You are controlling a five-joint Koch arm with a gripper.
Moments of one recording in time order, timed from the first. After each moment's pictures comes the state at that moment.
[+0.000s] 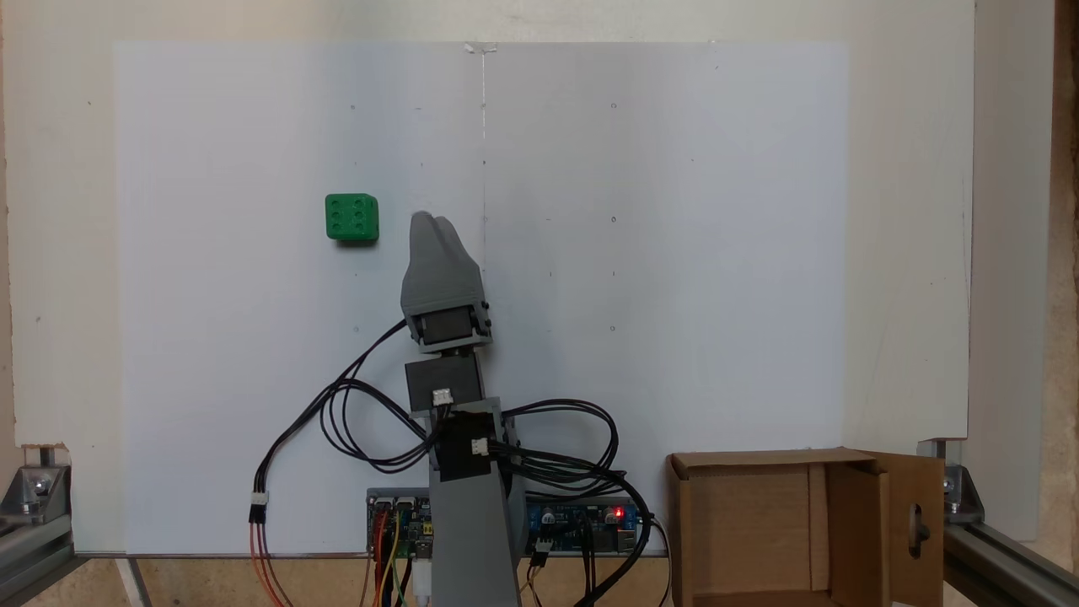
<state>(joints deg) -10.0 129.6 169.7 -61.6 -4.7</state>
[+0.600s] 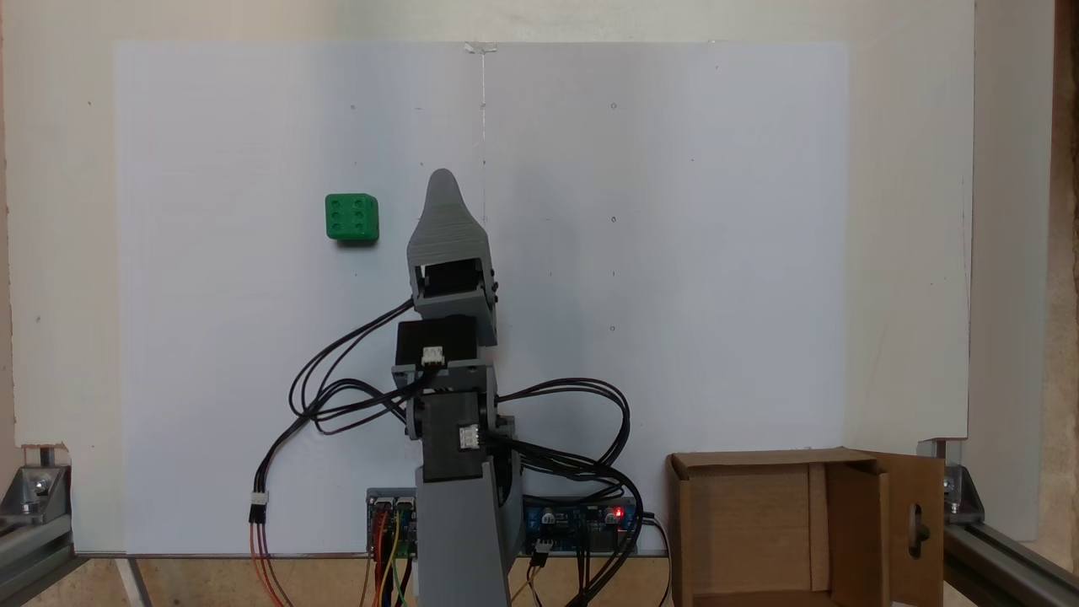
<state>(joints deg) -5.1 129.6 133.7 7.0 -4.0</state>
